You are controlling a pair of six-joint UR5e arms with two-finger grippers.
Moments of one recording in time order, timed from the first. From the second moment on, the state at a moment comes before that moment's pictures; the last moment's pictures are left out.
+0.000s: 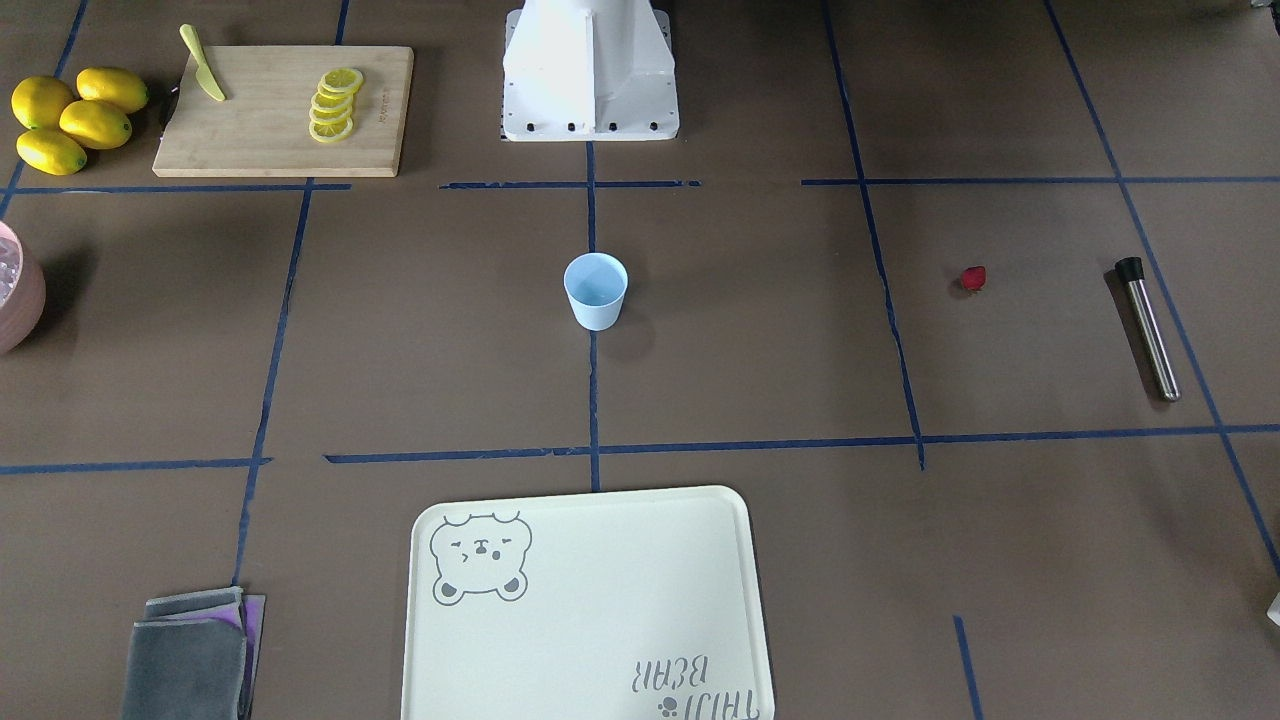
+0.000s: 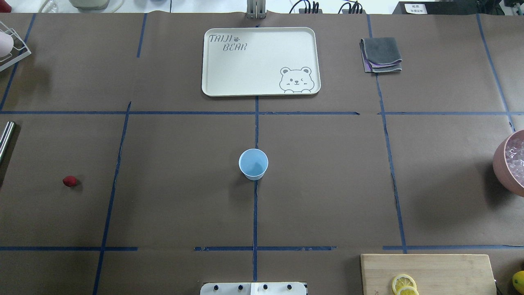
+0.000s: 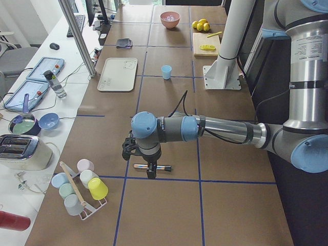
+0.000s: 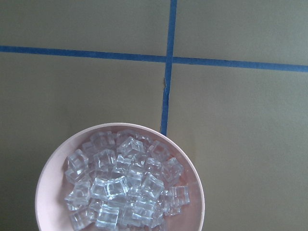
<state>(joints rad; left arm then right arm) -1.60 -1.48 -1.79 -1.35 -2.35 0.11 1.58 -1.68 1.78 -1.70 2.35 -0.09</state>
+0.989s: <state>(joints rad) -1.59 -1.46 -1.82 -1.39 -2.33 0.12 1.58 -1.69 1.78 -1.69 2.36 -0.08</state>
